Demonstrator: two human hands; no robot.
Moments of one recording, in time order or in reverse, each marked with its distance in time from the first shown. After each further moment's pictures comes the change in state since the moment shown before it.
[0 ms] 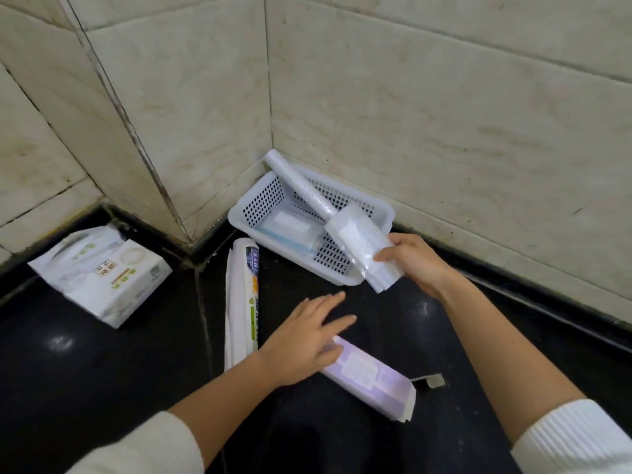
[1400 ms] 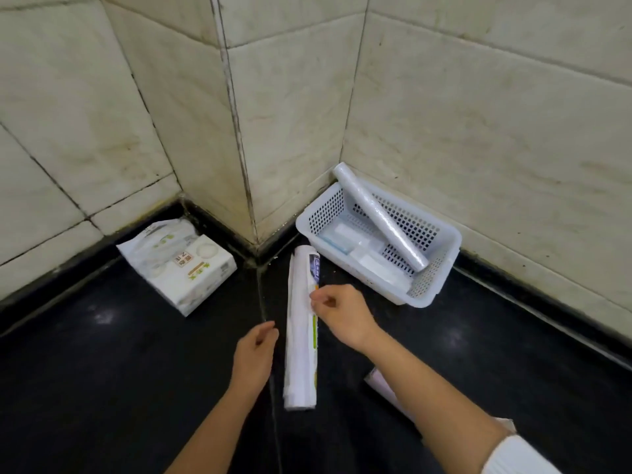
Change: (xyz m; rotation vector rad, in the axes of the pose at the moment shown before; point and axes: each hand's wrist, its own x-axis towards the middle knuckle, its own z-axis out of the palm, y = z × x) left_hand -0.112 -0.079 -0.009 -1.038 0.536 -1.167; right_hand -0.016 -0.001 0.209 -0.406 -0.141 -0.282
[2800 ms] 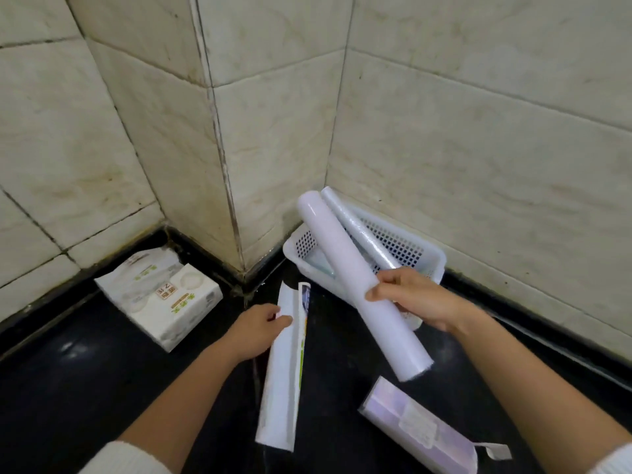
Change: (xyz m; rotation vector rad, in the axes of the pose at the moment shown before) left_hand 0.050 0.097 -0.004 0.646 -0.354 0.236; right_hand 0.000 -0.017 -0.139 0.198 -0.177 0.219
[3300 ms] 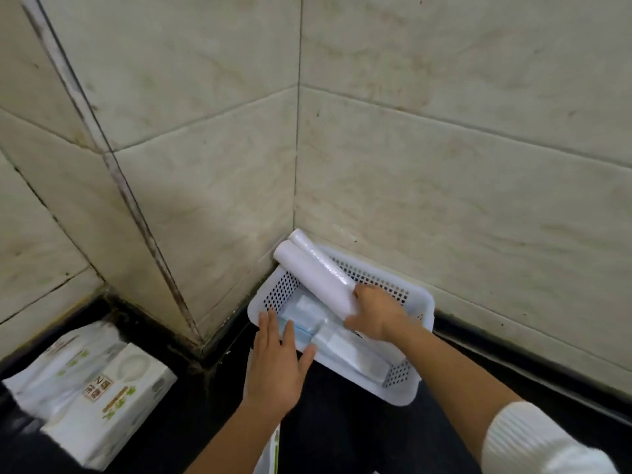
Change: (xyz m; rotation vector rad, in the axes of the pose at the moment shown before) left_hand 0.093 0.050 0.060 0.431 0.331 0.210; right_hand 0.140 0.035 -0.038 -0.797 0.295 0.024
